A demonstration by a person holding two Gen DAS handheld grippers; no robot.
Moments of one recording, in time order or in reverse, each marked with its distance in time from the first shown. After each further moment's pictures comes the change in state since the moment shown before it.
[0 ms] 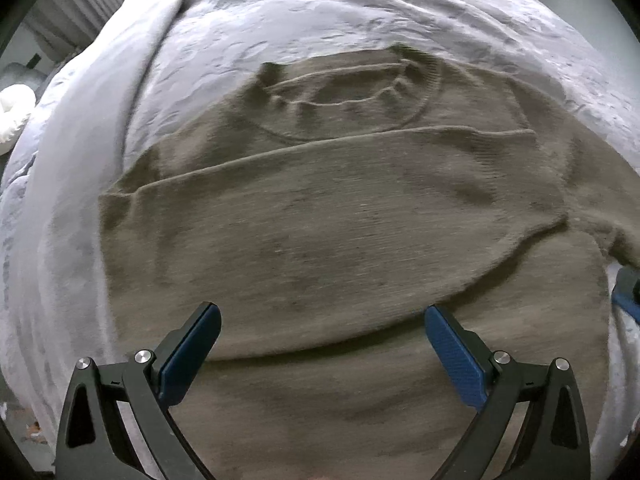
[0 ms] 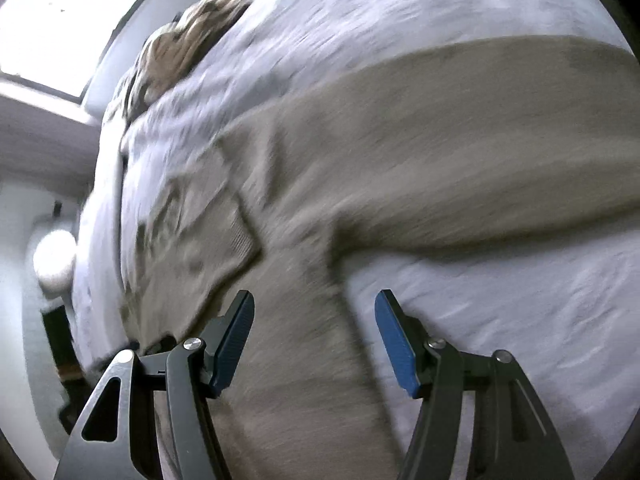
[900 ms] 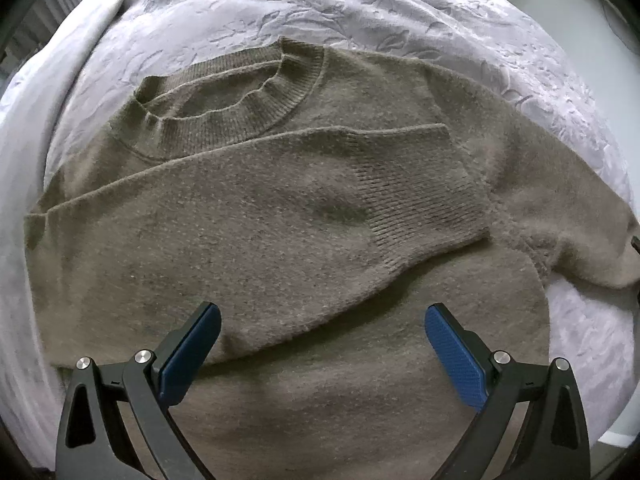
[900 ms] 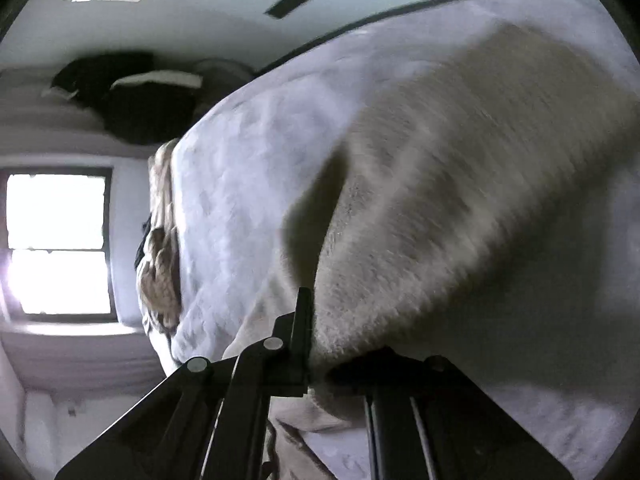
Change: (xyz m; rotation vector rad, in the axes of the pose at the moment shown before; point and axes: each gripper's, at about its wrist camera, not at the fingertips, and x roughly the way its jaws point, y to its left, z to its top) left arm -0.007 -0.078 -0.003 0.009 0.018 -0.162; right arm -0.068 -0.130 0.085 0.478 -0.290 0.218
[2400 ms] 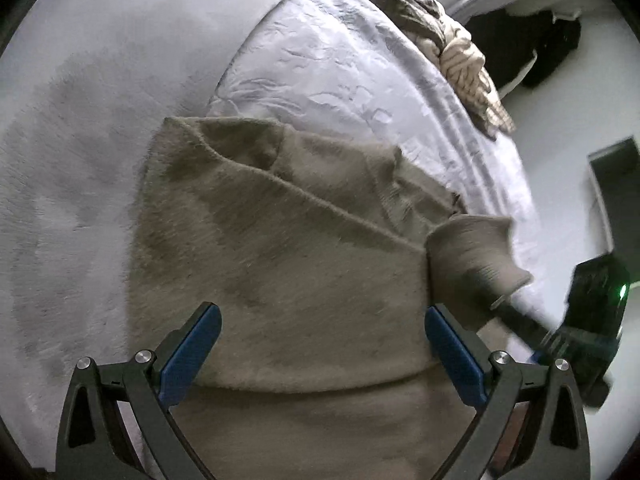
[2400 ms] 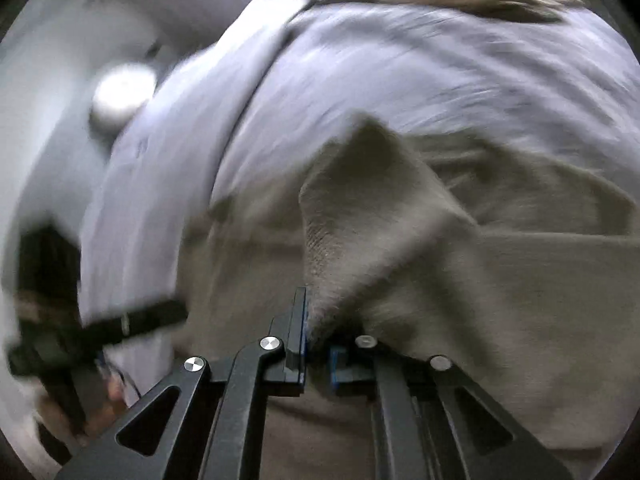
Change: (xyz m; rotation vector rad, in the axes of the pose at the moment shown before) left arm -0.040 0.272 -0.045 -0.482 -0.171 -0.398; right arm 0.213 0.222 -0.393 -1.207 0.652 -0.053
